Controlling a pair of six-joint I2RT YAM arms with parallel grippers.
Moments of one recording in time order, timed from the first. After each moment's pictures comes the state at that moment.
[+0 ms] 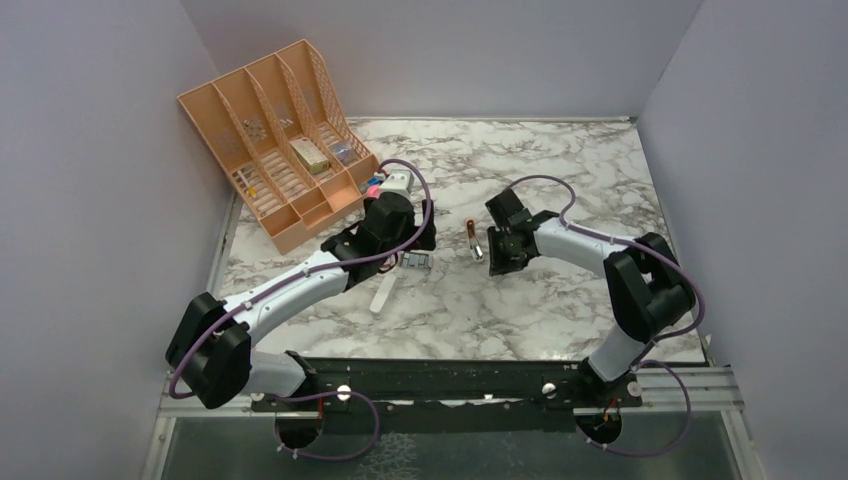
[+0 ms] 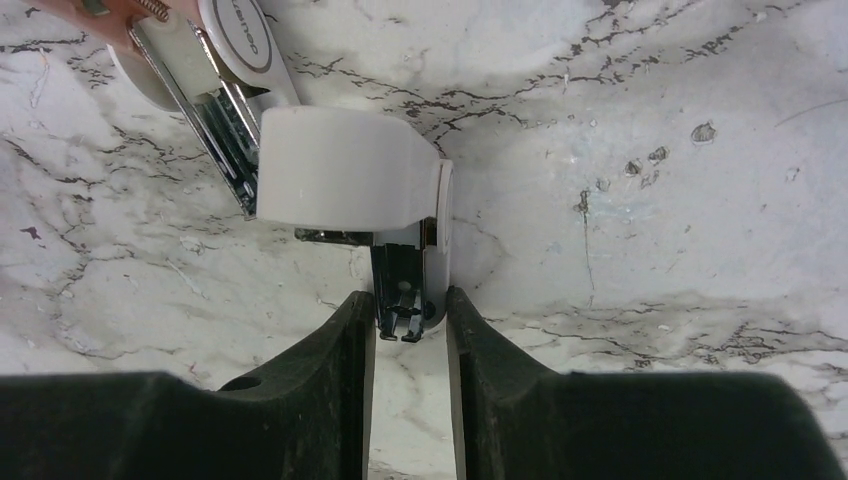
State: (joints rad) left arm -0.73 1.32 0.90 -0.13 -0.28 -0.47; right arm 0.54 1.68 0.98 -0.49 0.10 0.47
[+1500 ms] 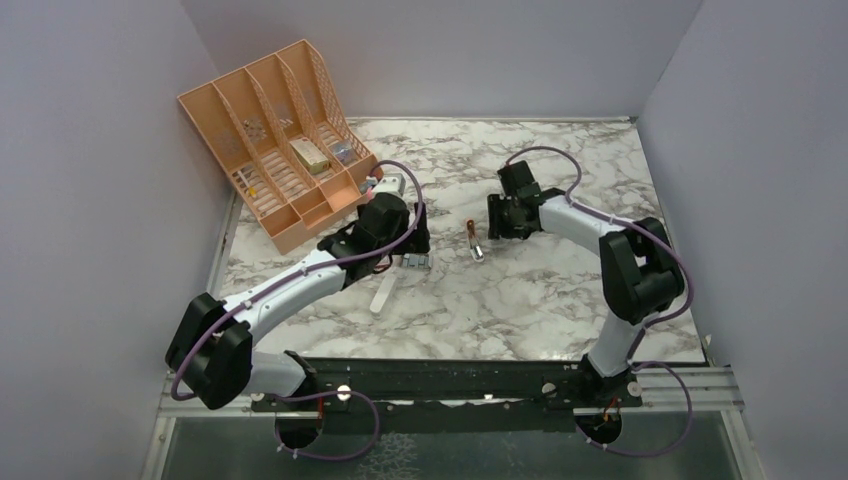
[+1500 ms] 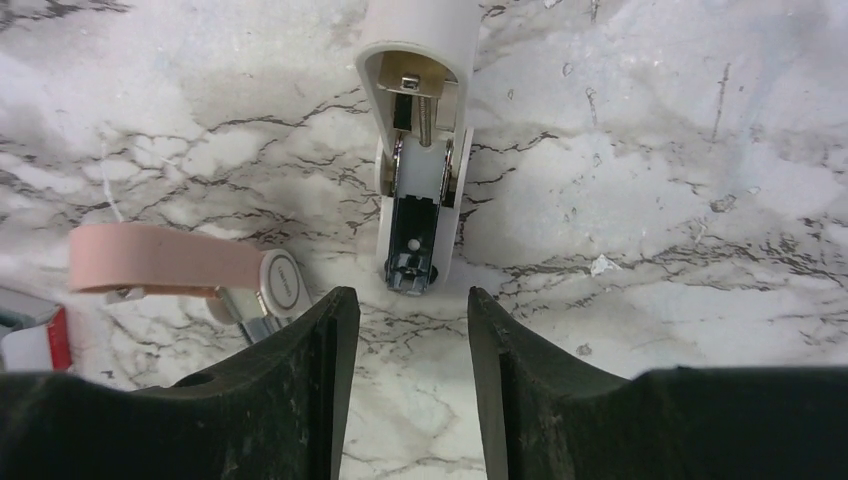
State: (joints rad) left arm -0.69 1.32 0.89 -0.18 -0.24 -0.53; right arm 0.41 1.81 1.16 -0.39 0.05 0.30
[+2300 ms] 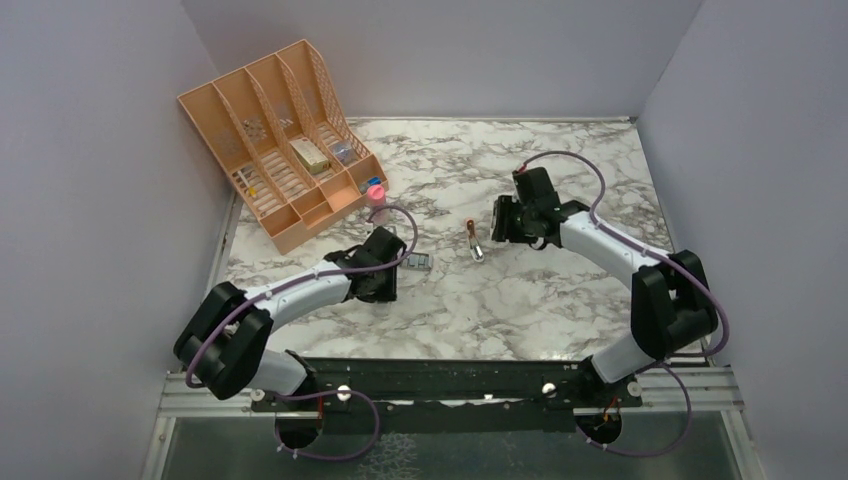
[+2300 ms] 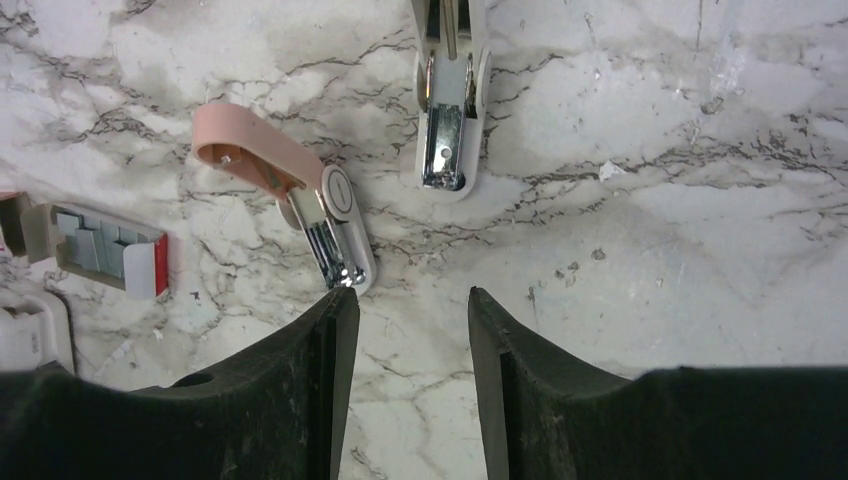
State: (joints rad) left arm -0.67 1.37 0.69 -0.42 -0.11 -0.60; right arm 0.41 1.59 1.04 -0.38 0.01 0.39
